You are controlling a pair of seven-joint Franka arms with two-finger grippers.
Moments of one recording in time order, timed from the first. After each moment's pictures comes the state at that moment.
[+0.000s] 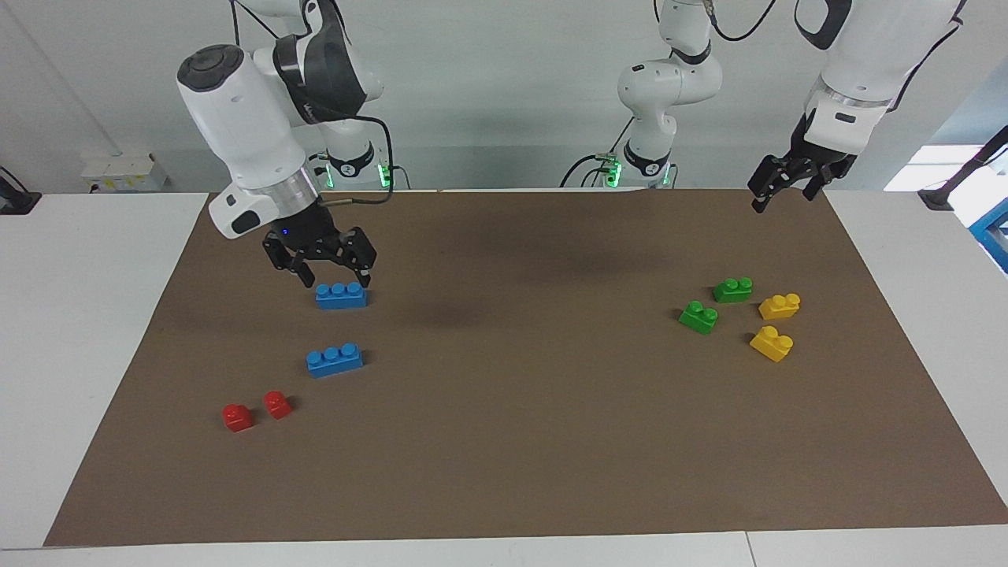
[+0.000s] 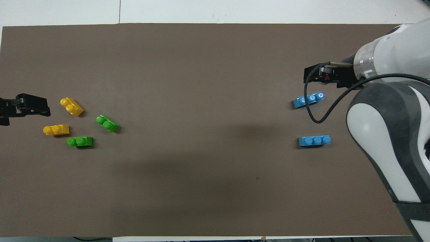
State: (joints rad) left arm 0.11 -0.12 -0.16 -1.70 0.02 1.60 -0.21; right arm 0.11 0.08 0.04 -1.68 0.11 1.90 0.22
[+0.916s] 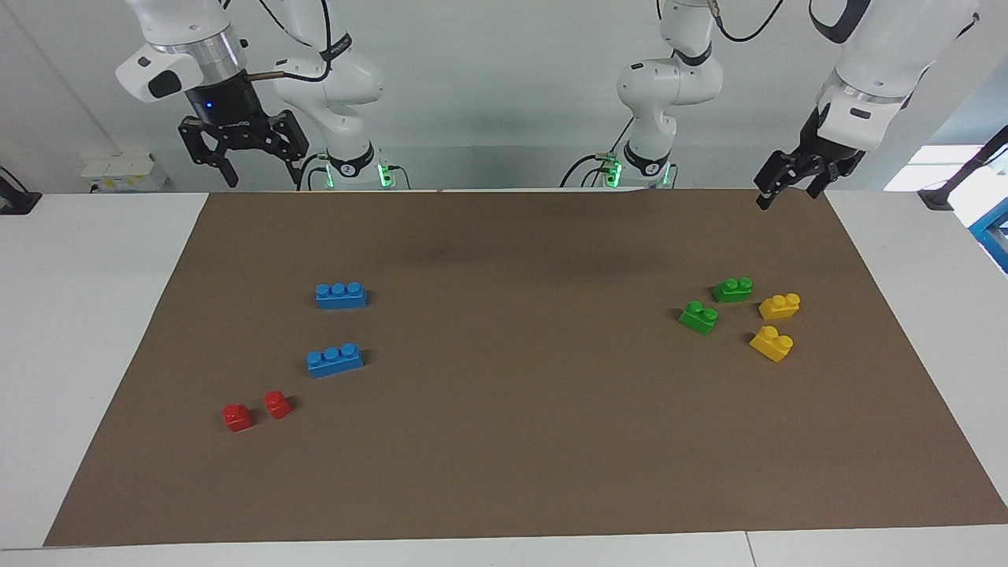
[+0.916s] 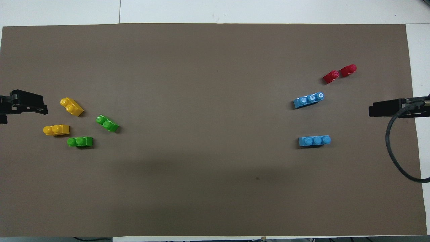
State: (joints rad) left arm 0.02 -0.07 -0.06 -1.64 0.00 1.55 -0.18; right arm 0.00 -0.15 0.03 -1.67 0.05 1.60 0.05
